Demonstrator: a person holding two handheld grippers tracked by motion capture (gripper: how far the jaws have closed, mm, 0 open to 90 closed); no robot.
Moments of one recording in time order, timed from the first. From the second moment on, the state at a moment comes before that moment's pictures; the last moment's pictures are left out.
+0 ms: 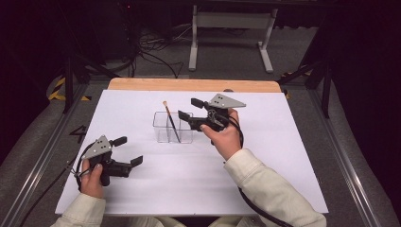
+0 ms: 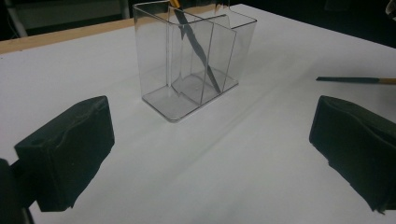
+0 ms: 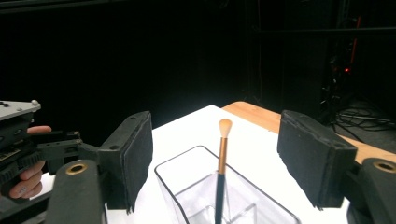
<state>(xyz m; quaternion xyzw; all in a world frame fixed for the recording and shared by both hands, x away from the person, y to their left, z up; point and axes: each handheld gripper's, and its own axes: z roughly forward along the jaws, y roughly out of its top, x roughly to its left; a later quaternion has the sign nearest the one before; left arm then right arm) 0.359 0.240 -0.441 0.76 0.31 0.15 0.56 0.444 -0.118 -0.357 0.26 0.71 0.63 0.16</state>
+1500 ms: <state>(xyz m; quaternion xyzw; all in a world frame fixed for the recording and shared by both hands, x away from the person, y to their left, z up) 0.360 0.229 -0.436 0.75 0.31 0.15 0.57 0.384 -0.246 -0.323 0.29 0.72 0.60 0.19</state>
